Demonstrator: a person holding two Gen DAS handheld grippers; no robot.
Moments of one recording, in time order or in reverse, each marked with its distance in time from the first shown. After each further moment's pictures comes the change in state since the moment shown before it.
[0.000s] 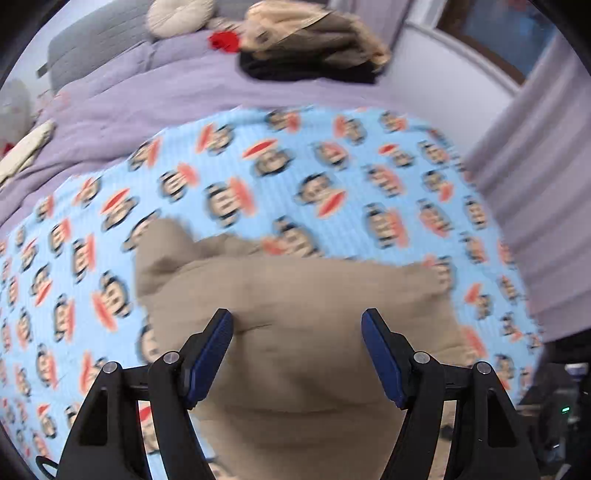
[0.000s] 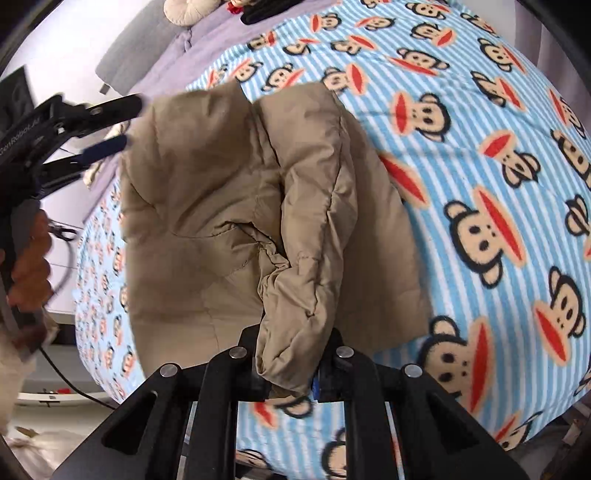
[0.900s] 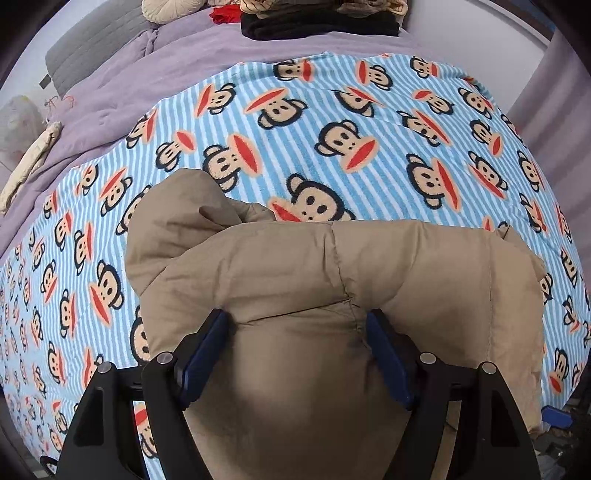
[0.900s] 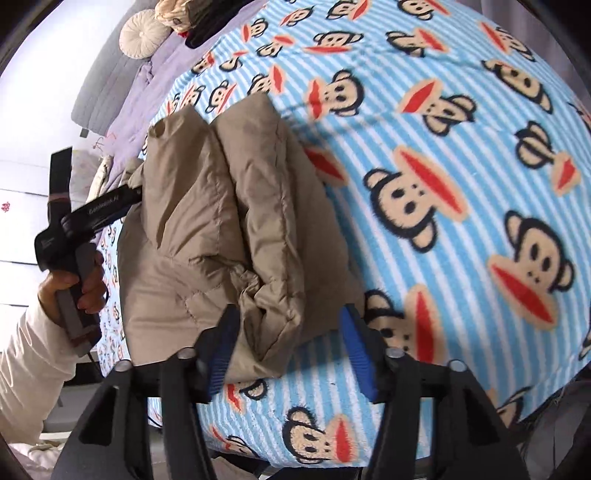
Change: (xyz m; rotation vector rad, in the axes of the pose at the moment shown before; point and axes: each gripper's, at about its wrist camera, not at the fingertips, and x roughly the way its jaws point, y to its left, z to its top) left arm 0.070 -0.035 -0.002 0.061 0.077 0.147; right arm -0.058 -0.099 0.010 0.184 -0.038 0.052
